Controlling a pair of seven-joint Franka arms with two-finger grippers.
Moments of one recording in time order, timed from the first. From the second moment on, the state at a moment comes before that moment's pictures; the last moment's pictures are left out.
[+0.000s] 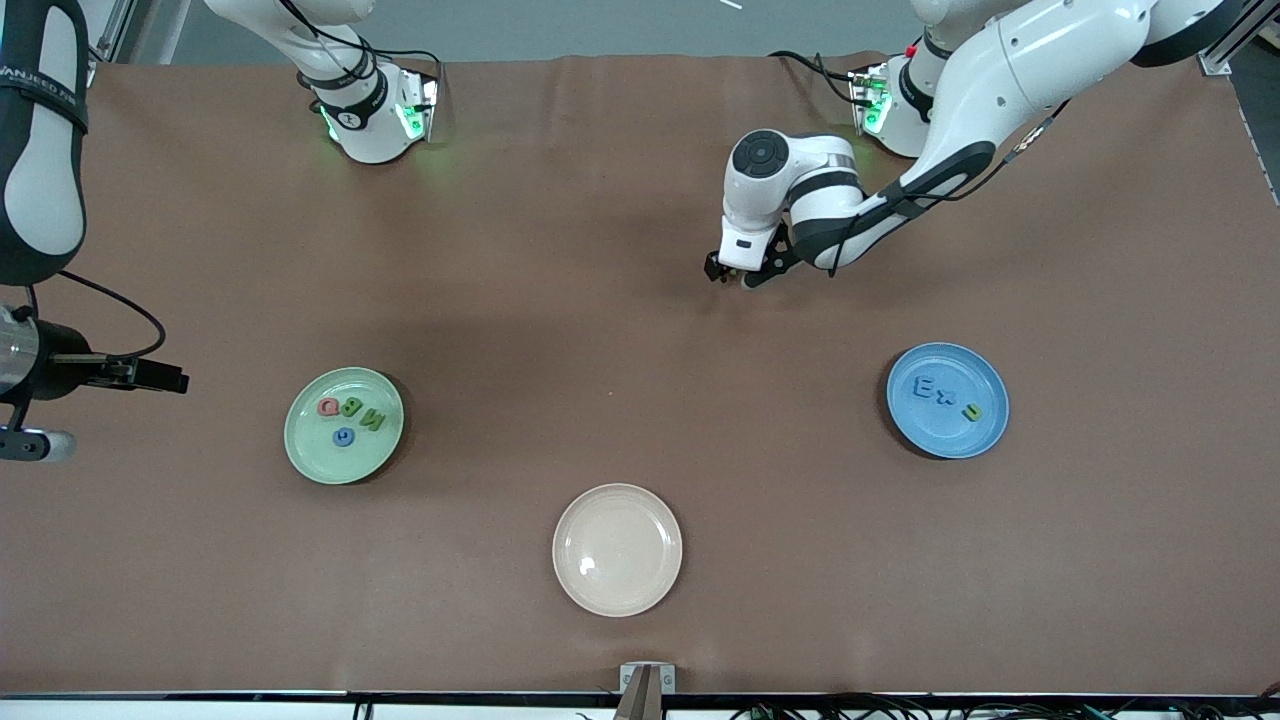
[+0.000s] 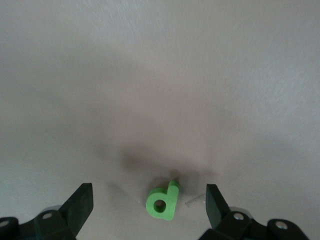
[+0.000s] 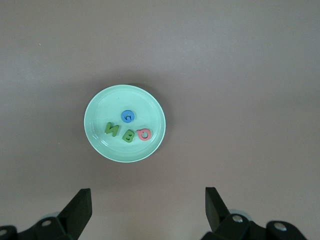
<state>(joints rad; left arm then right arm) 0.30 0.71 -1.08 -2.35 0.95 2.36 -2.02 -0.03 0.39 -0.04 -1.27 0.00 1.52 0.03</state>
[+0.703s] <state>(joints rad) 0.27 0.71 -1.07 -2.34 1.00 2.37 -2.04 -0.03 0.39 -0.03 -1.27 0.00 1.49 0.03</state>
